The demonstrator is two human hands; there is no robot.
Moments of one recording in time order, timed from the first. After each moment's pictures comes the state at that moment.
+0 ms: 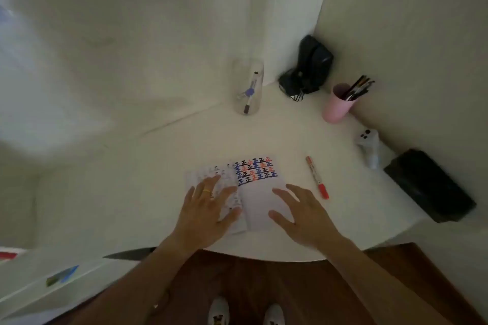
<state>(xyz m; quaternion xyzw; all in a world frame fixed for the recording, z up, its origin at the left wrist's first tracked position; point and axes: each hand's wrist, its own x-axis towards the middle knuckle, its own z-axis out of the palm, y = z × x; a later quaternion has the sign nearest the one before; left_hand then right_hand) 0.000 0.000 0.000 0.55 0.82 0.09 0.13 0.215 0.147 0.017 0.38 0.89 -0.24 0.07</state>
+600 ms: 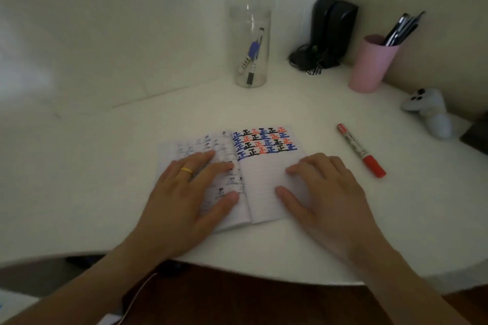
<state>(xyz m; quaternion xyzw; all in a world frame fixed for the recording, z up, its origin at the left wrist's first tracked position) -0.004 -0.002 -0.115 0.58 0.79 0.20 -0.05 0.200 0.155 -0.125 0.33 0.92 -0.04 -0.23</state>
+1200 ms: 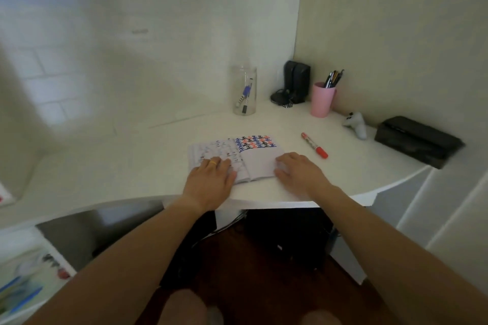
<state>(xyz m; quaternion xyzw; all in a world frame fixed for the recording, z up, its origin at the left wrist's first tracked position) 0.038 -0.043 -0.107 0.57 0.81 0.10 -0.12 0.229 0.120 -0.102 0.38 0.92 -0.11 -0.09</state>
